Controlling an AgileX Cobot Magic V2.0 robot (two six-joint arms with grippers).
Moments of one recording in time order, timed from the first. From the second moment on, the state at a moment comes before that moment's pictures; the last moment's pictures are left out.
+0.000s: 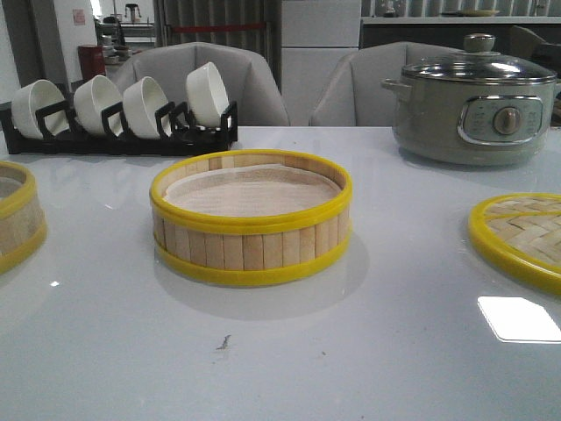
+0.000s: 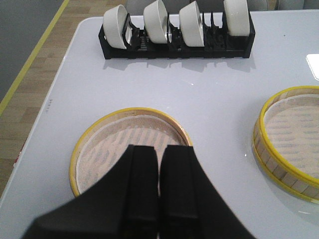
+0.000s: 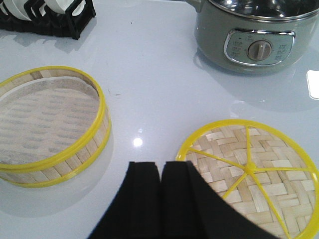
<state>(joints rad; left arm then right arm) -0.10 0.84 -1.09 0.11 0.85 -0.08 0.19 0.86 -0.79 -0.01 0.47 0.11</state>
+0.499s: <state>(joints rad) -0.10 0.95 -1.09 0.11 0.83 -0.07 0.19 0.86 -0.79 -0.05 0.48 0.11</state>
